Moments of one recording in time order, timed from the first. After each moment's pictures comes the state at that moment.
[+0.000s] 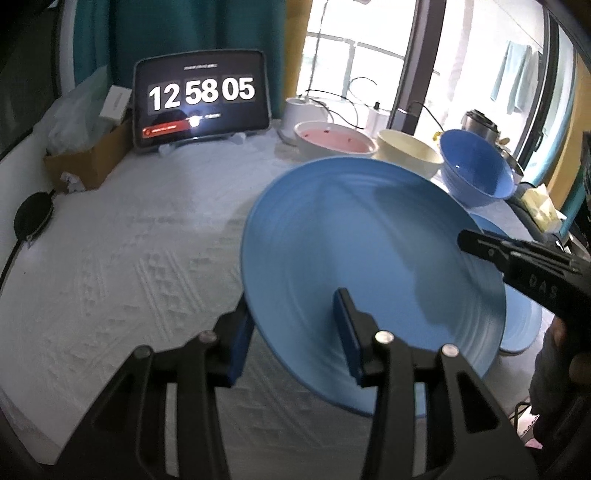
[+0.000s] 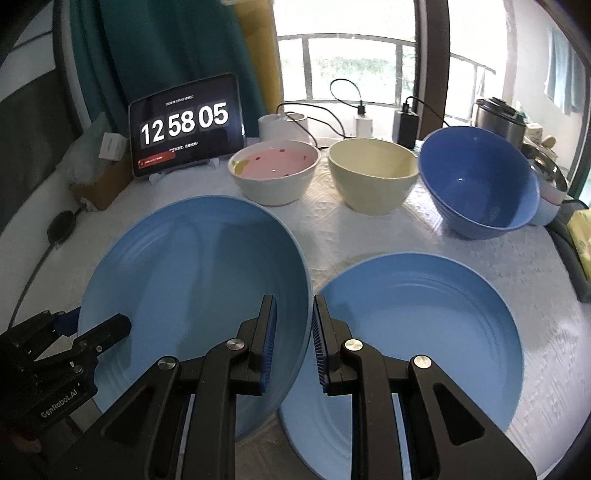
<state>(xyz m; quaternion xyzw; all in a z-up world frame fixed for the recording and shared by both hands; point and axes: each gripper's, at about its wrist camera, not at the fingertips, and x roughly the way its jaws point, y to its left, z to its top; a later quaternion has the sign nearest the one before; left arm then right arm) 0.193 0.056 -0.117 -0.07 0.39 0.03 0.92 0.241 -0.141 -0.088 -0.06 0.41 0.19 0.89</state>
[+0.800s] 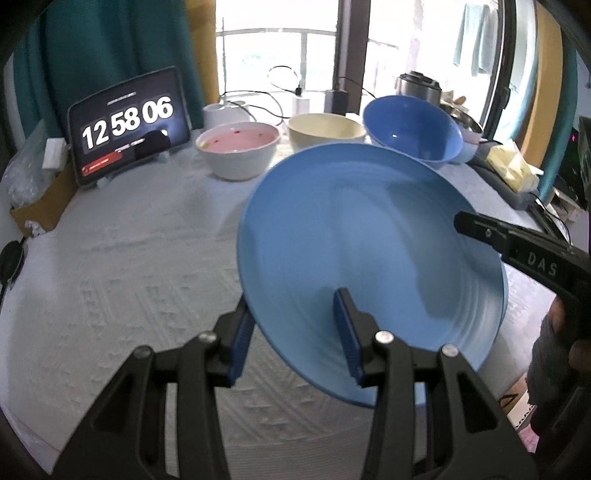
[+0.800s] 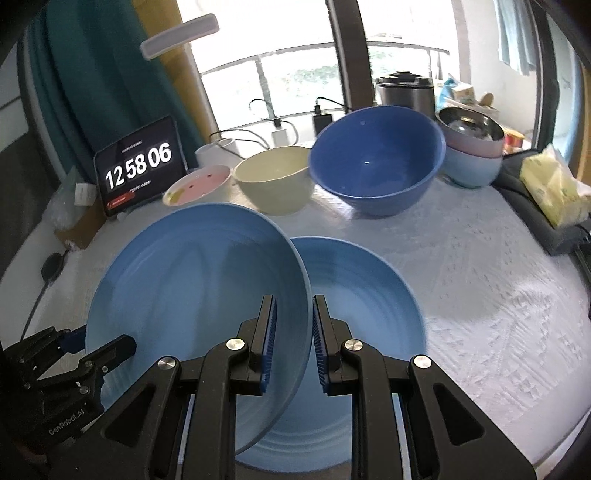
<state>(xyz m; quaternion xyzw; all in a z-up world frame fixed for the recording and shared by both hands) 0.209 -0.051 -0.107 -0.01 0.41 -0.02 0.91 0.237 -0.256 -0.082 0.02 0.39 0.15 0.91</state>
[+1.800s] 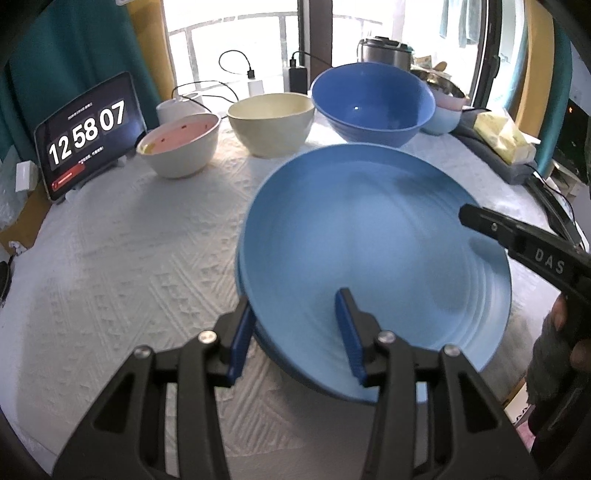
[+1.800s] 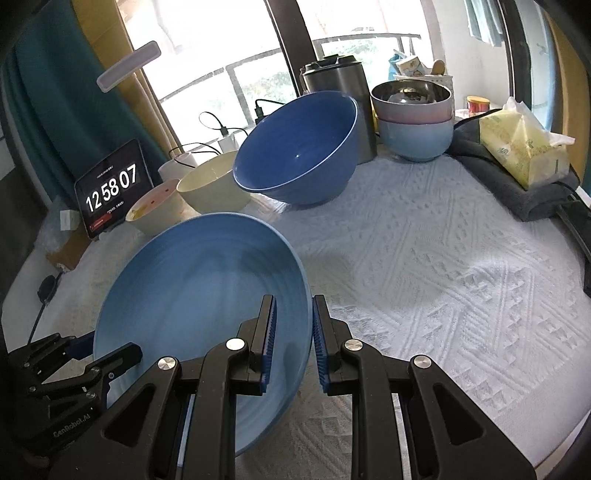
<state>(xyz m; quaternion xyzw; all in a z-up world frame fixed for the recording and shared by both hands) 0.236 -0.117 -0.120 0.02 0.44 -0.03 0.90 0.246 -0.336 -0.101 0.07 0.39 0.14 0.91</state>
